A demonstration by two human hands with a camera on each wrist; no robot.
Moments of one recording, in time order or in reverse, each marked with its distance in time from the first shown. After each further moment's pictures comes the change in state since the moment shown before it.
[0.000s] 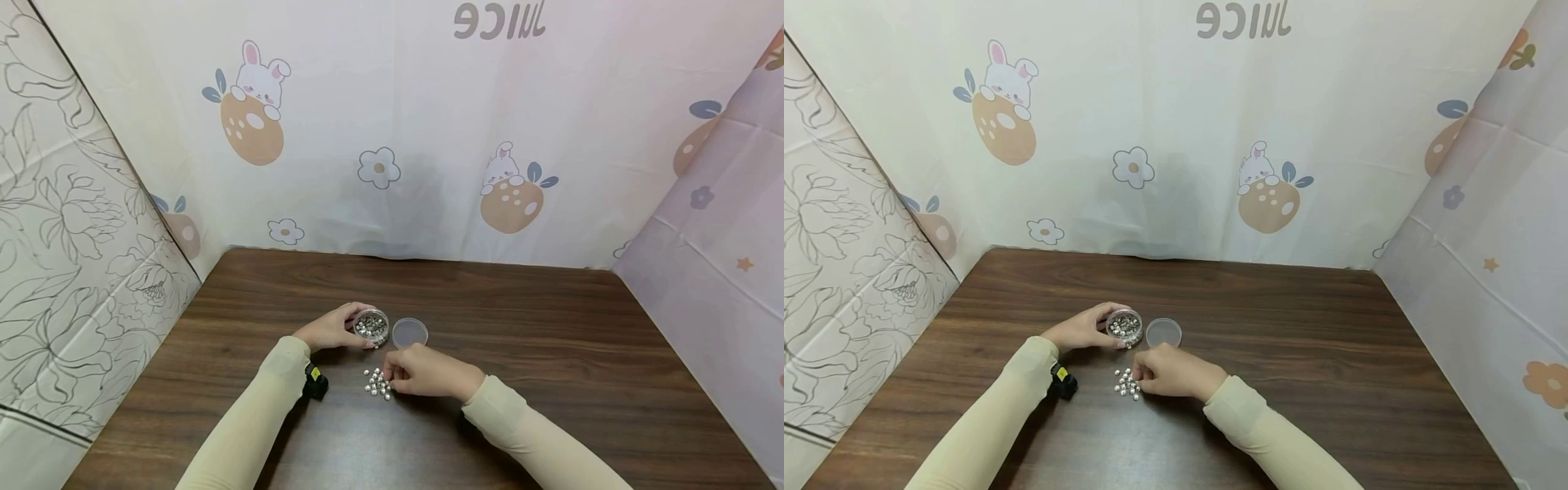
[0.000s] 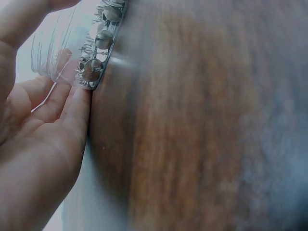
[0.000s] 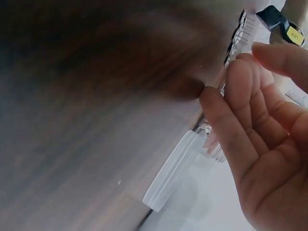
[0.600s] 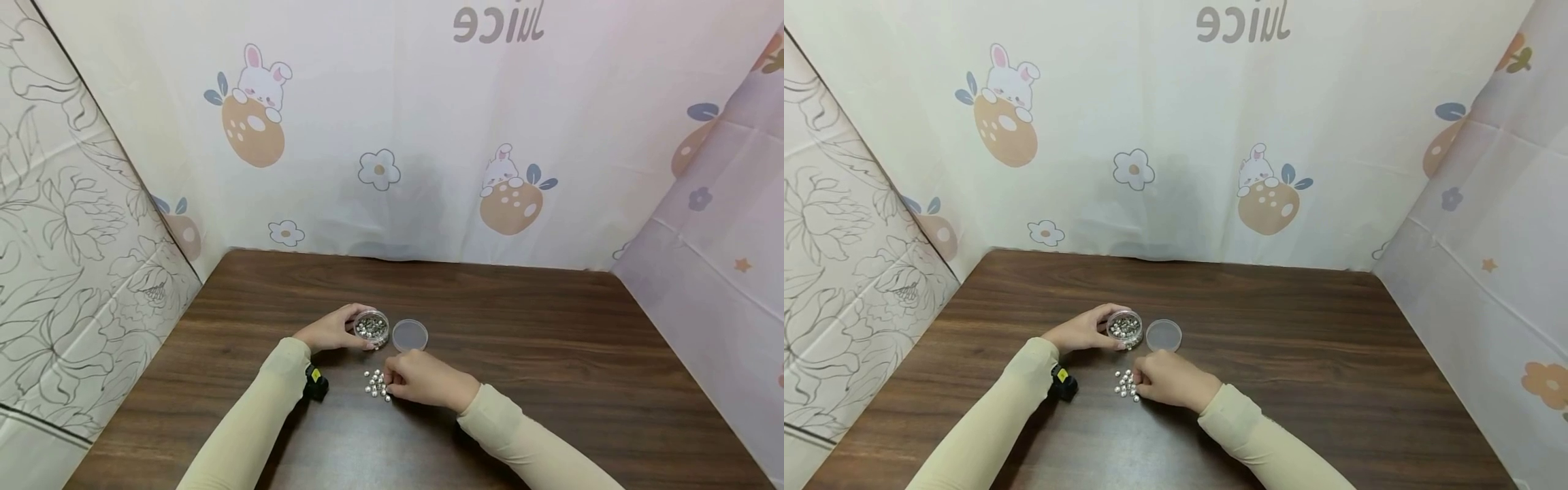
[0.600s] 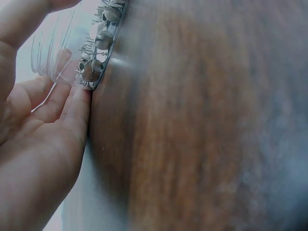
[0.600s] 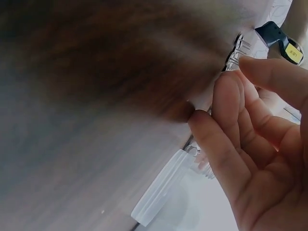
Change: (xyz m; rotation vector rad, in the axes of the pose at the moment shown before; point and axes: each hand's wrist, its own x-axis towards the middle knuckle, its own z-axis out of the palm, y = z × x) left_hand -0.001 -0.001 -0.002 0.005 -0.005 -0.016; right_hand -0.001 -0.013 0.009 -0.137 0.081 -0.004
